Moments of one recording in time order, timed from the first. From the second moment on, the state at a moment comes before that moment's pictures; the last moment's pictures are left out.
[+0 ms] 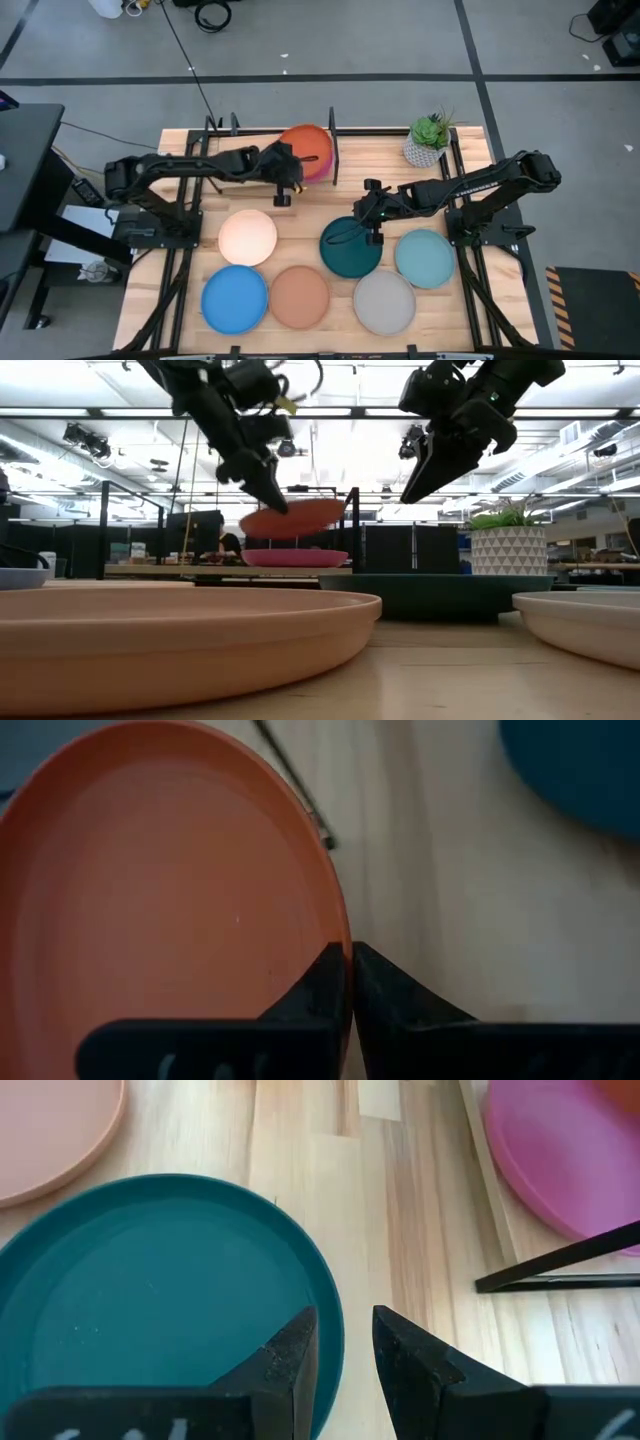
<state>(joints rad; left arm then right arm) 0.30 1.52 1.00 -0.30 -0.05 0.46 0.10 1.39 0.89 -0.38 0.25 -0.04</state>
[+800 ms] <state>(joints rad) 0.11 1.56 1.11 -0.59 0.14 0.19 0.13 1.39 0.89 -0.38 0.26 0.00</state>
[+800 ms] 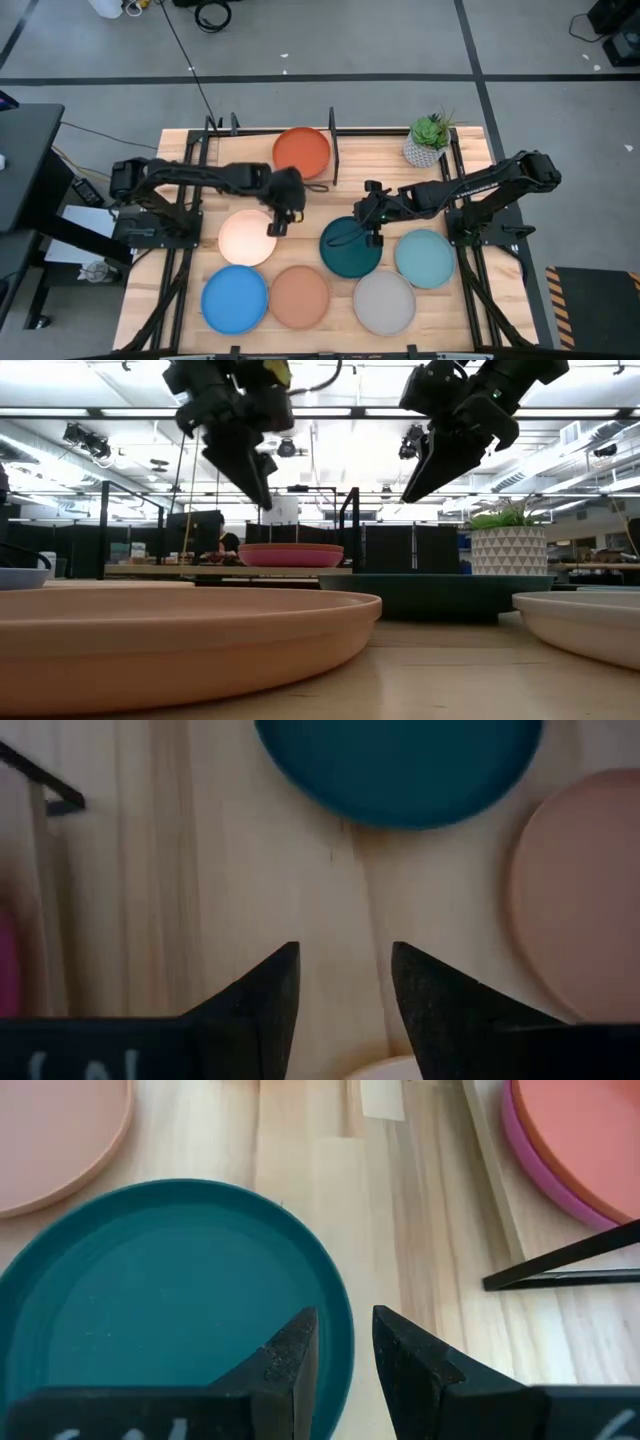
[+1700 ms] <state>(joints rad) -0.17 1.86 1.05 -0.10 -0.05 1.04 0.13 1.39 0.89 -0.36 0.27 -0.03</state>
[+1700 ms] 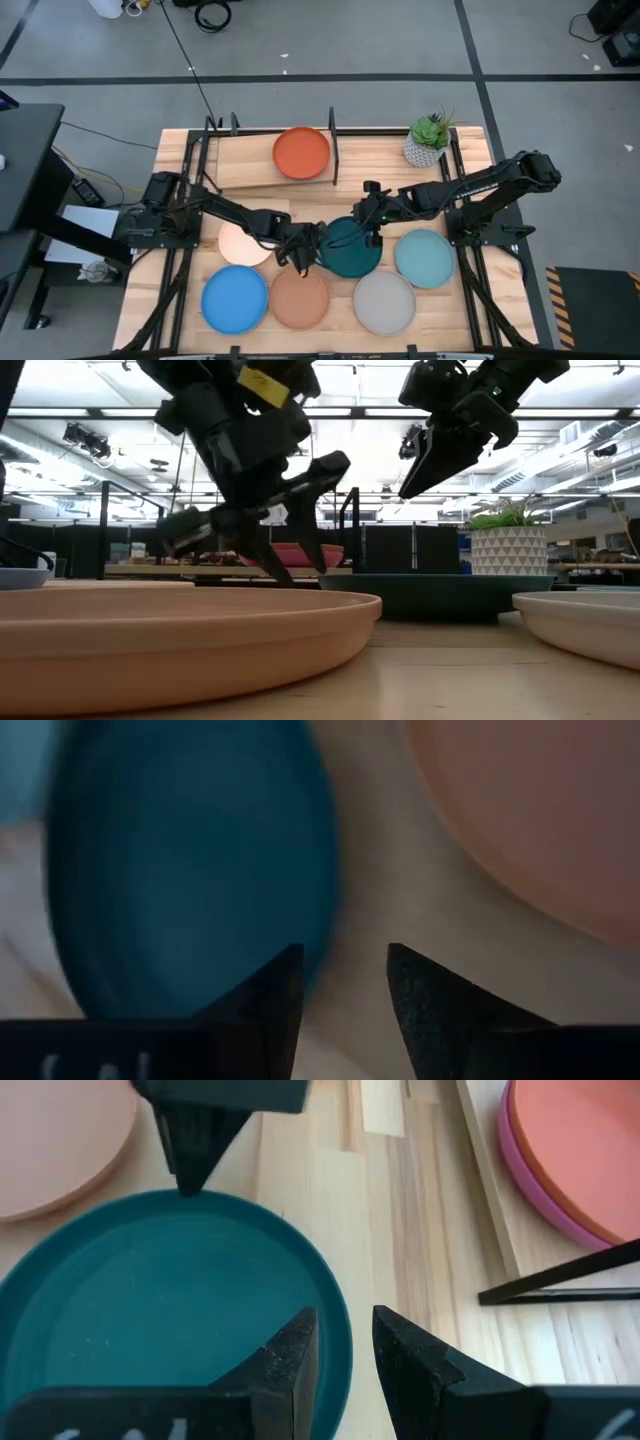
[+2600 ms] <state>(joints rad) -0.13 1.45 1.05 -0.57 -0.09 0.65 0.13 1.39 0.90 -0.38 0.29 0.00</state>
